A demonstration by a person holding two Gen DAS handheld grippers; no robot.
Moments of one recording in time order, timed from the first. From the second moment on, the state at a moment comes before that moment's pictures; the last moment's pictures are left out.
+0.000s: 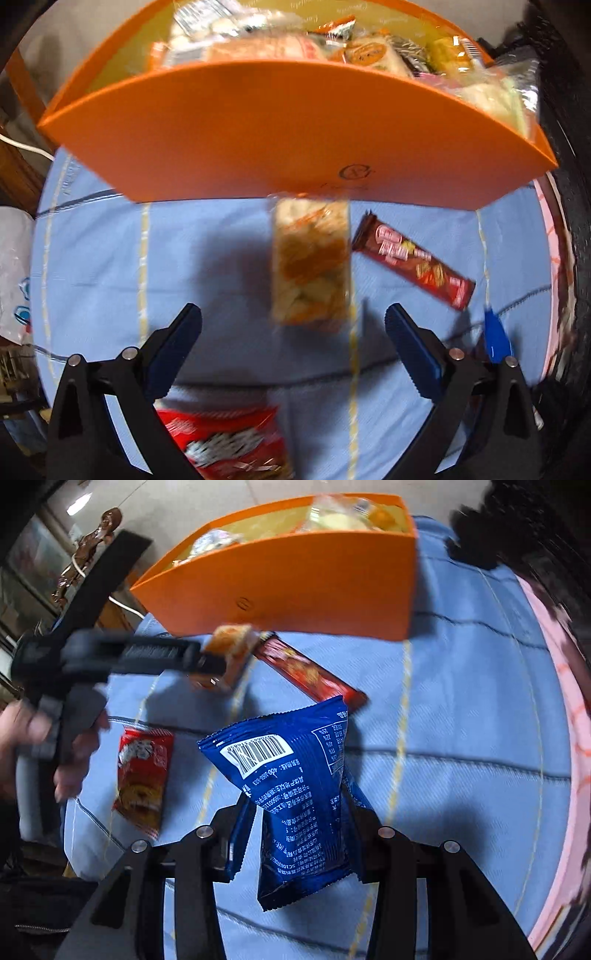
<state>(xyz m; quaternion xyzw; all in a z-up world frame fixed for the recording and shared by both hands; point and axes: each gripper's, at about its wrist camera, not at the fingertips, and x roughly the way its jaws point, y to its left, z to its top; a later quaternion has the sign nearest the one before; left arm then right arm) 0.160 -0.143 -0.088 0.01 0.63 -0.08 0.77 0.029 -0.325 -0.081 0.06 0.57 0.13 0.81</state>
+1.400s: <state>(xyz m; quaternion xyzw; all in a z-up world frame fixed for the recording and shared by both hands) 0.149 -0.061 0.020 -0.06 0.55 -0.09 0.83 0.110 -0.267 -0.055 -0.03 0.57 0.17 0.80</state>
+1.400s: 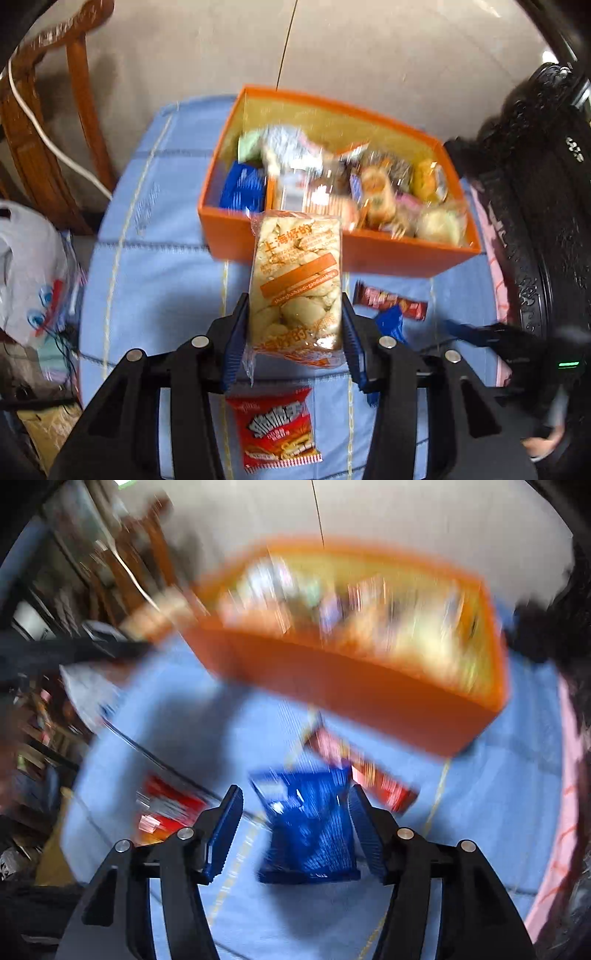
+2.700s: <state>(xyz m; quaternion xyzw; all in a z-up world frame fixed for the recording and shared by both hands) 0.218 -0.084 0.056 -0.05 0.49 -0.07 0.87 0.170 -0.296 0.061 0.04 0.40 0.14 0.91</state>
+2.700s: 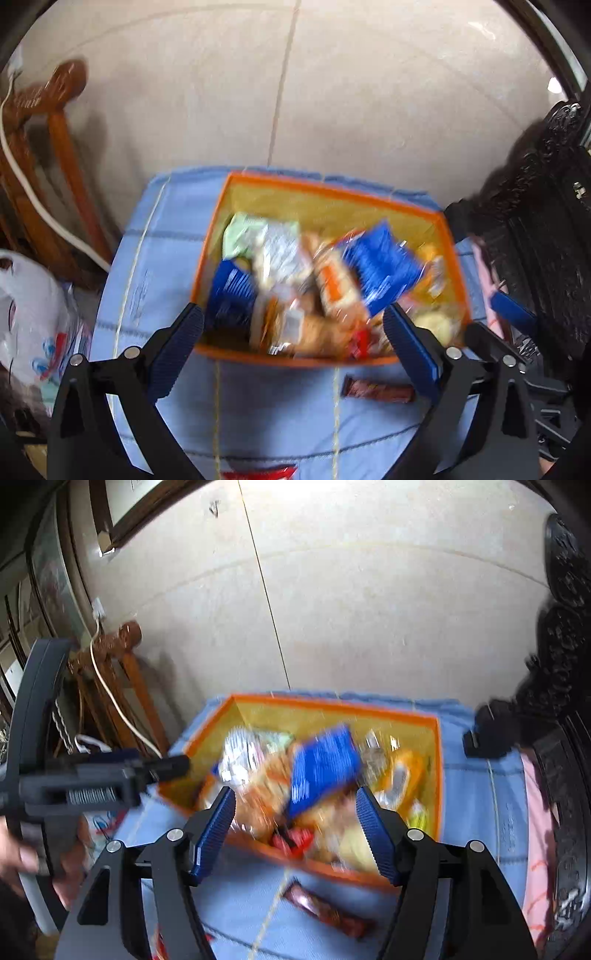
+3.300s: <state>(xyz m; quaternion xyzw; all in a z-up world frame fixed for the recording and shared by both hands) 0.114 -0.034 -0.045 -0.05 0.61 -0.03 0.79 0.087 -0.299 -0.057 0.01 0.52 0.12 0.84</state>
